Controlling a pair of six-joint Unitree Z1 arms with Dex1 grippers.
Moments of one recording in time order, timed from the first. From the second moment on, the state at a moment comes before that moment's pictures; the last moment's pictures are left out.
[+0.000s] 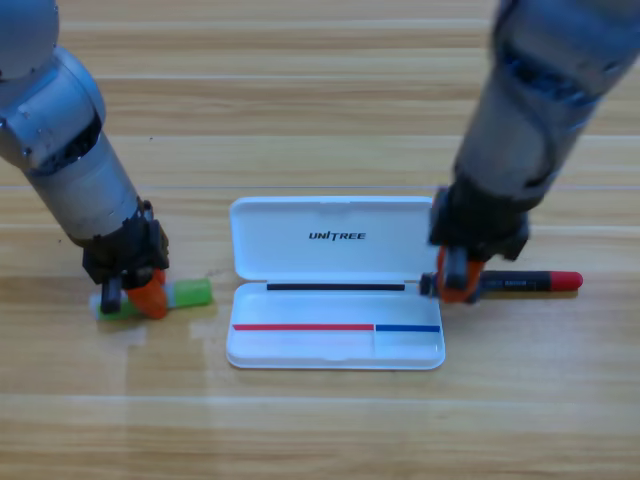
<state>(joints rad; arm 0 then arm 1) -0.51 1.98 -1.15 0.56 -0.02 0.81 0.87 2.07 -1.69 1.03 0.04 -0.61</state>
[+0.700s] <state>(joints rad) -0.51 1.80 -1.29 0.82 0.02 0.84 0.92 2.20 -1.75 1.03 0.04 -0.63</state>
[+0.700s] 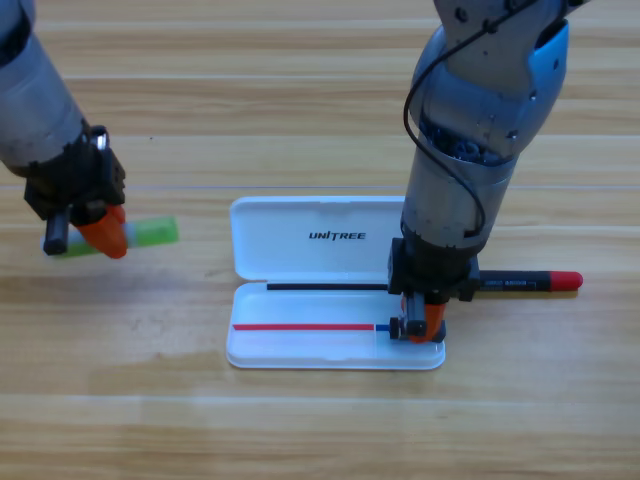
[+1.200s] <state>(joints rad) -0.51 1.80 -1.28 0.82 0.02 0.84 0.92 2.20 -1.75 1.03 0.04 -0.60</state>
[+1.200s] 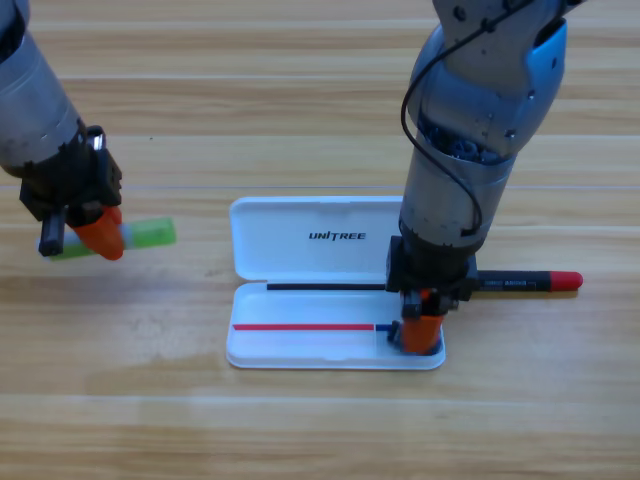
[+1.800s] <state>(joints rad) -0.60 1.76 -1.45 0.93 0.03 0.79 0.86 1.89 -1.54 1.04 -0.04 -0.68</state>
